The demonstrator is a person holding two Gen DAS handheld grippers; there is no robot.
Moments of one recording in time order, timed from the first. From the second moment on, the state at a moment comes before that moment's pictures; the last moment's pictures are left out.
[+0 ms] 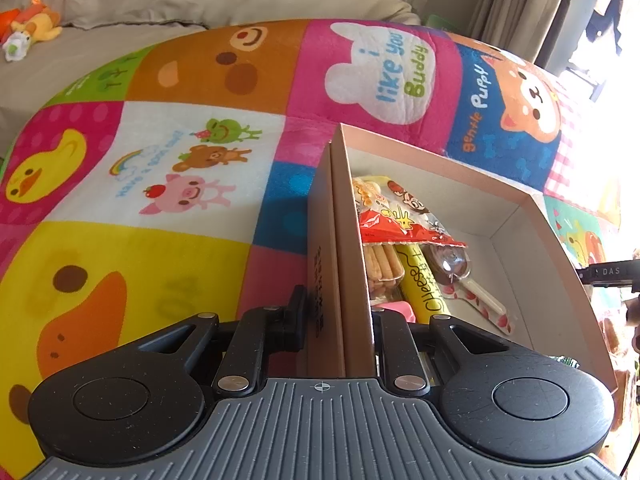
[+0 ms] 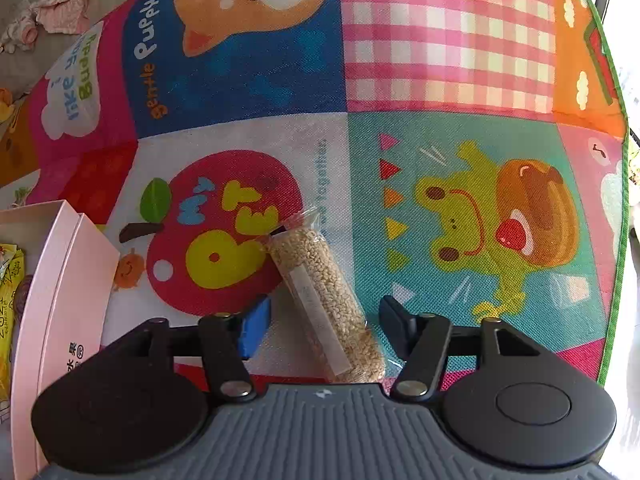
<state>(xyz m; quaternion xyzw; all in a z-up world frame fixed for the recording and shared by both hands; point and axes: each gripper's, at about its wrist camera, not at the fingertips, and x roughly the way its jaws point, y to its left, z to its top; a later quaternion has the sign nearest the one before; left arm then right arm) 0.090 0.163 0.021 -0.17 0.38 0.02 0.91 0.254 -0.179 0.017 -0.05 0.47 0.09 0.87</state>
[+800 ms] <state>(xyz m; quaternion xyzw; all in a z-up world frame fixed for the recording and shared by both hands) 0.089 0.164 0.021 -0.17 0.38 0.02 0.91 0.109 -0.248 0.150 0.03 0.31 0.09 0.94</state>
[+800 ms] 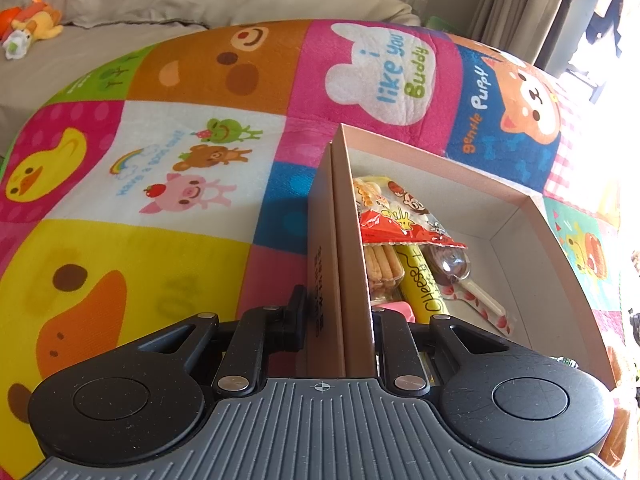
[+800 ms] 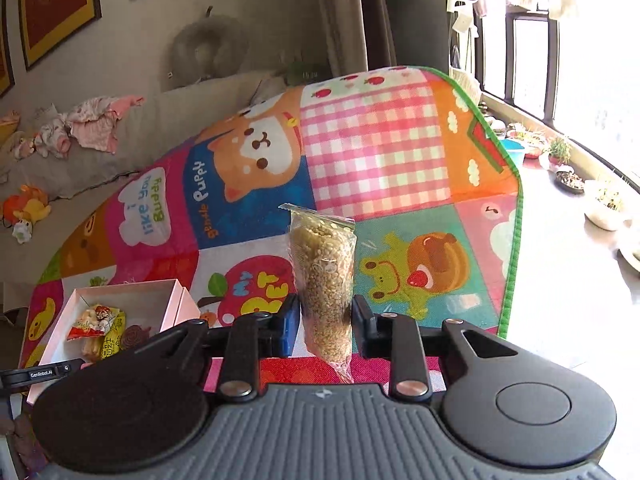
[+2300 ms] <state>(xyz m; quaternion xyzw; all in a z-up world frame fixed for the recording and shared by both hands) 0.087 0.164 0.022 -0.18 0.38 0.02 0.91 0.016 -0.258 0.066 0.01 0.44 0.04 0.90</state>
